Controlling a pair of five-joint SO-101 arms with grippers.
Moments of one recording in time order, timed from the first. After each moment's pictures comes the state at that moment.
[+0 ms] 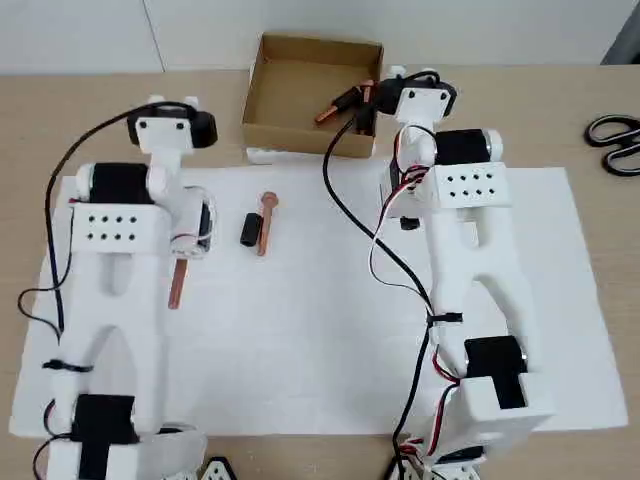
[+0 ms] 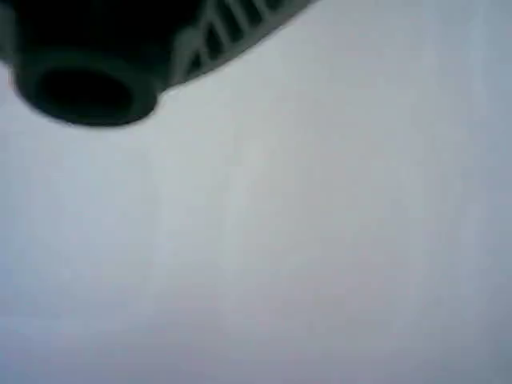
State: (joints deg) left arm -2.2 -8.2 3.4 99.4 3.8; right arm -9.1 7.0 -11.7 85.6 -0.8
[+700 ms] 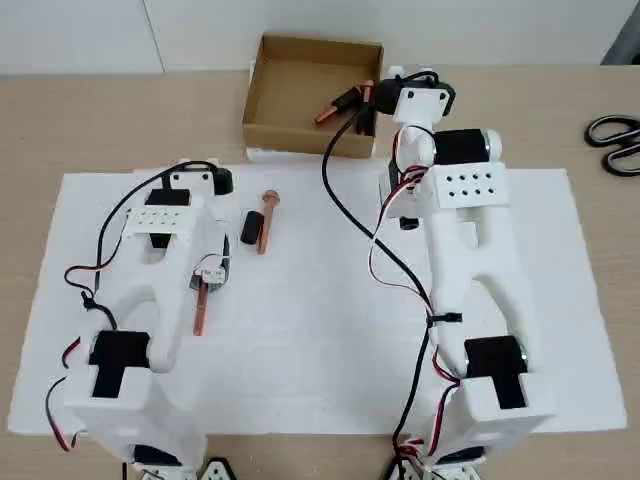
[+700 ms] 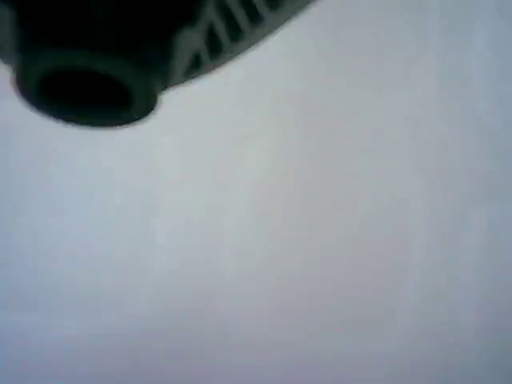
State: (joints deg) left arm -2.0 13.1 17.7 75.2 7.2; right arm -9.3 7.0 -11.7 85.6 -0.8
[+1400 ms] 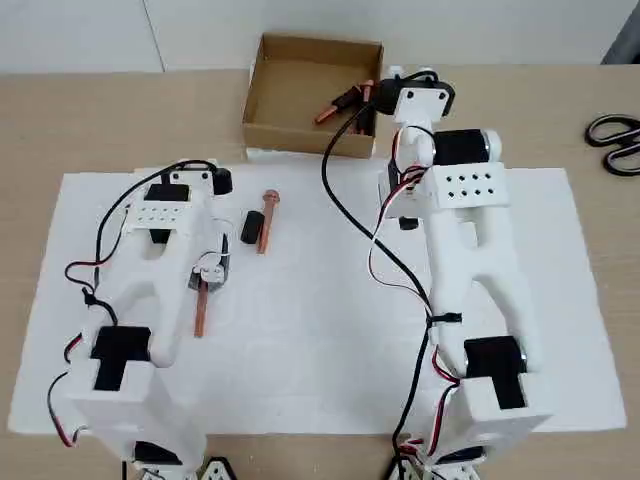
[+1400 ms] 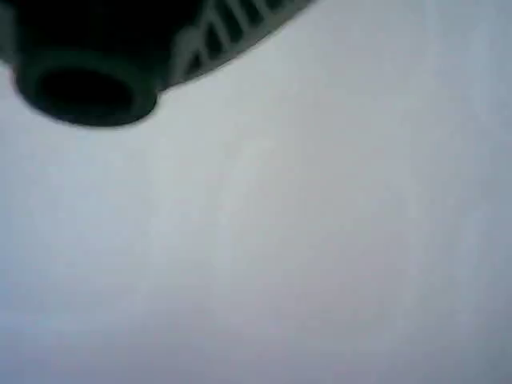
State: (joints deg) left arm -2.2 13.8 15.8 78.8 7.0; right arm -9.3 7.0 -11.7 85.6 -0.8
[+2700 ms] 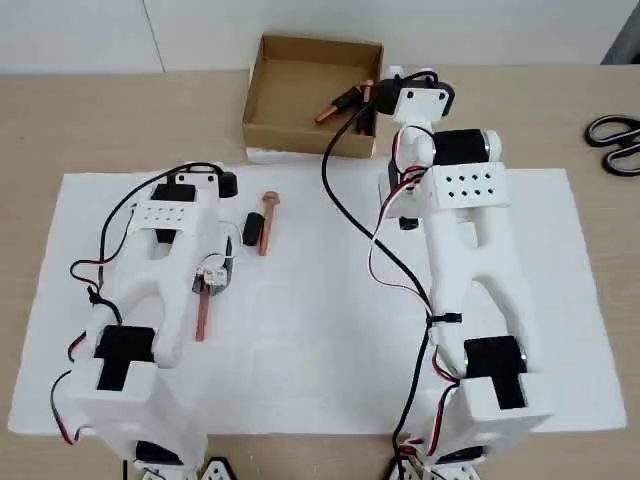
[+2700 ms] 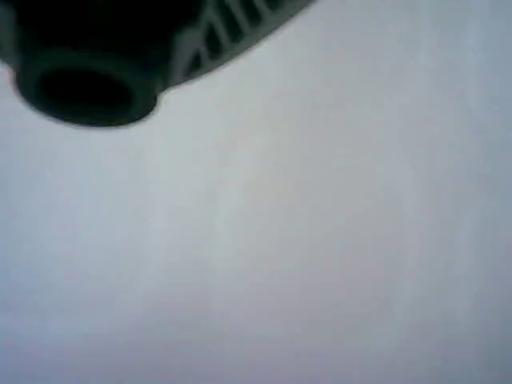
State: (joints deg) left arm -0.7 13.9 15.6 80.6 7.1; right arm -9.3 7.0 -11.7 85.6 -0.8
